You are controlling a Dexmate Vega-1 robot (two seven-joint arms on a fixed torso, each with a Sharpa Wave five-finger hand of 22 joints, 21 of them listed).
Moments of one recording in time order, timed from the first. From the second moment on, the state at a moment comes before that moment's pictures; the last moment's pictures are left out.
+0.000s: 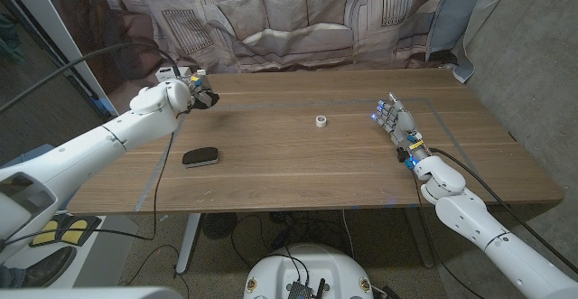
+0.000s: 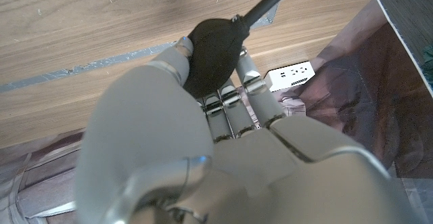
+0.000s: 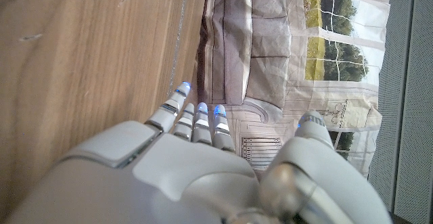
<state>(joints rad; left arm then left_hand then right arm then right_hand) 0.47 0.95 0.71 -1.73 0.42 0.66 -0.23 1.24 0.09 0.40 -0.12 0.19 0.74 0.08 0.22 0.23 0.69 0.01 0.27 0.34 0.76 -0.04 0.20 0.22 0.81 0.02 0.45 0.19 -1.10 -0.60 -0.28 -1.58 0.74 0.29 -0.01 0.31 0.03 0.14 -0.13 0.18 0.20 0.10 0.20 0.18 0.15 0.14 0.20 0.19 0.05 0.09 0.21 0.21 0.28 0.01 0.20 0.17</state>
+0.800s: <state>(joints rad) 0.46 0.98 0.72 -1.77 0.46 0.66 -0.30 1.15 0.06 0.34 -0.10 0.18 0.68 0.08 0.20 0.23 0.64 0.01 0.24 0.34 0.68 -0.02 0.19 0.22 0.75 0.03 0.44 0.19 -1.13 -0.61 -0.27 -1.60 0.72 0.32 -0.03 0.31 0.03 0.14 -0.13 0.18 0.21 0.10 0.20 0.18 0.15 0.15 0.20 0.19 0.05 0.09 0.21 0.21 0.29 0.01 0.20 0.17</state>
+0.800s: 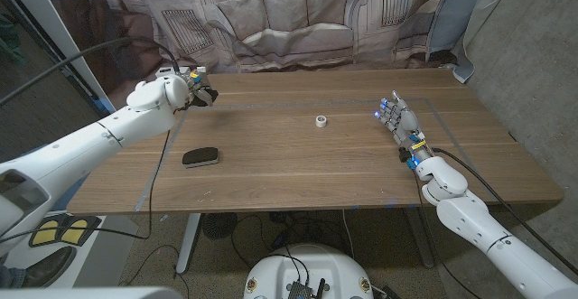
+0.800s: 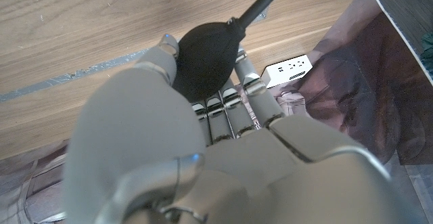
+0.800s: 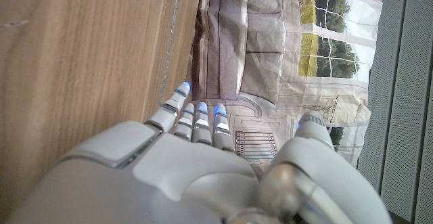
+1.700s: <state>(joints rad) 0.46 0.97 0.72 -1.77 0.50 0.66 -0.33 1.12 0.06 0.33 -0.11 0.18 0.68 0.06 0.20 0.22 0.65 0.00 0.23 0.34 0.69 -0.04 0.21 0.21 0.75 0.04 0.43 0.19 -1.16 -0.62 -0.25 -1.62 0.73 0.33 -0.04 0.34 0.05 0.15 -0.14 0.18 0.21 0.10 0.20 0.18 0.15 0.15 0.20 0.19 0.06 0.09 0.21 0.21 0.29 0.01 0.20 0.17</state>
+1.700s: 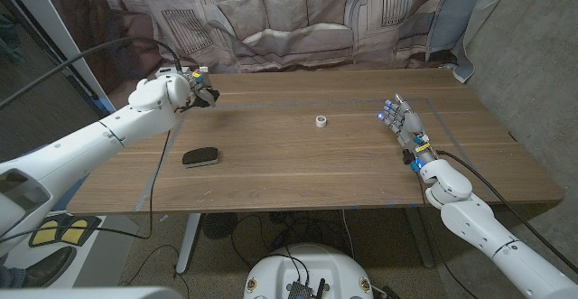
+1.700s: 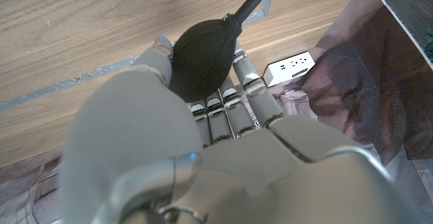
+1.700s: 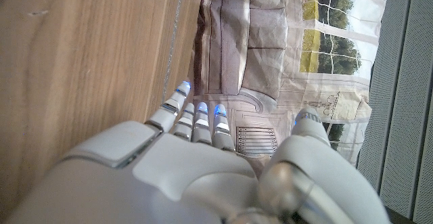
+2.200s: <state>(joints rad) 0.49 0.96 0.70 -1.77 0.50 0.66 -0.29 1.27 0.12 0.42 -0.19 0.21 0.73 0.08 0.22 0.22 0.71 0.01 0.25 0.35 0.78 -0.06 0.24 0.21 0.85 0.02 0.48 0.19 -1.17 -0.63 -0.24 -1.63 0.73 0.33 -0.04 0.34 0.05 0.16 -0.14 0.18 0.21 0.10 0.20 0.18 0.15 0.15 0.20 0.19 0.06 0.09 0.21 0.21 0.29 0.01 0.20 0.17</state>
